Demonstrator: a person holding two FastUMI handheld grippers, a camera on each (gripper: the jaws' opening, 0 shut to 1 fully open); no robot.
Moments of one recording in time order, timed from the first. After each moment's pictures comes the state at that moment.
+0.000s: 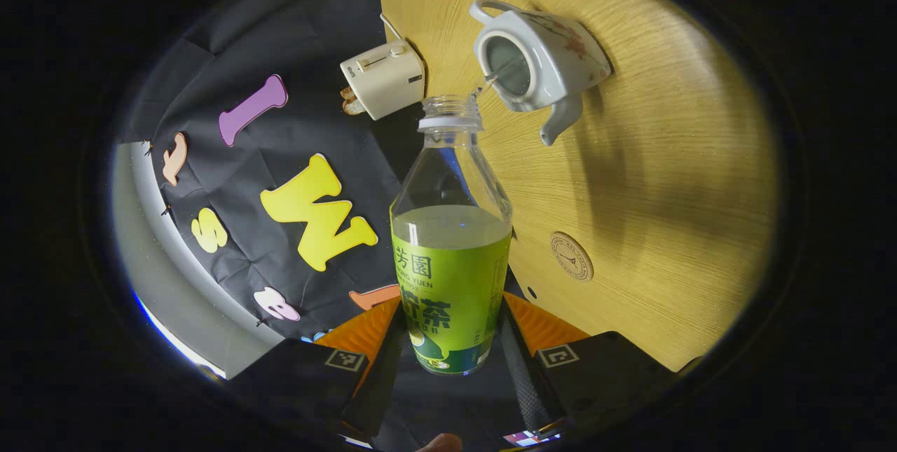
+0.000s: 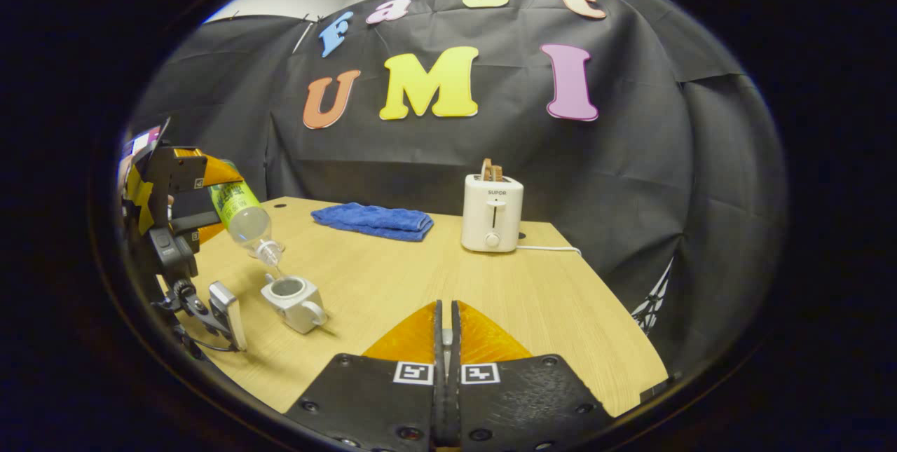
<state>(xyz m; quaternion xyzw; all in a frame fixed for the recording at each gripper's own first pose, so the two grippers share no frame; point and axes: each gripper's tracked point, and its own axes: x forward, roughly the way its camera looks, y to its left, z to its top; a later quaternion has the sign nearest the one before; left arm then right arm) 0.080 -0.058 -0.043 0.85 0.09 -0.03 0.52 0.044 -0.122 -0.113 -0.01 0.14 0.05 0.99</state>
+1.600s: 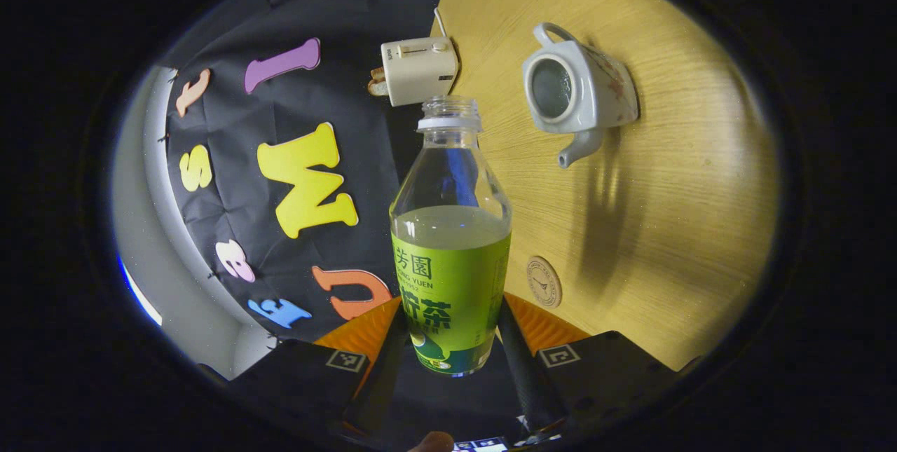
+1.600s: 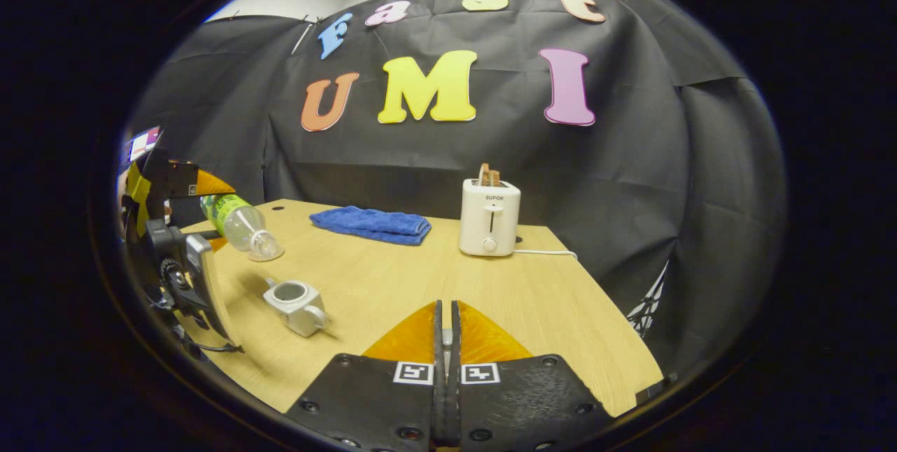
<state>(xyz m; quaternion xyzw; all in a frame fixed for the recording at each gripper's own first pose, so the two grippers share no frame) 0.067 -0.041 -0.067 0.73 0.12 -0.06 0.67 0.040 -0.120 -0.103 -0.02 0.14 0.04 0.99</state>
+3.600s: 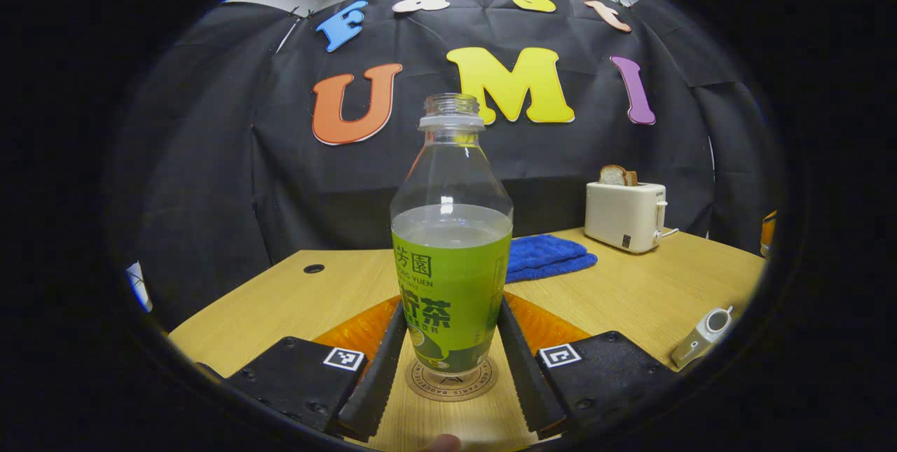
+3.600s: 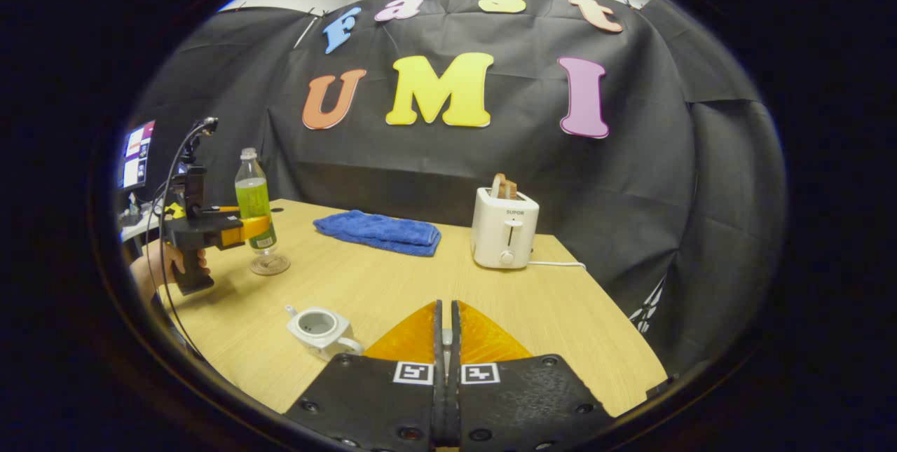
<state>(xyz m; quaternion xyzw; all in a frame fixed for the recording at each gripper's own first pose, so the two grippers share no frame) 0.193 0.023 -0.108 0.02 0.10 -0.07 0.99 0.056 -0.068 -0.079 -0.03 0.14 0.03 0.99</state>
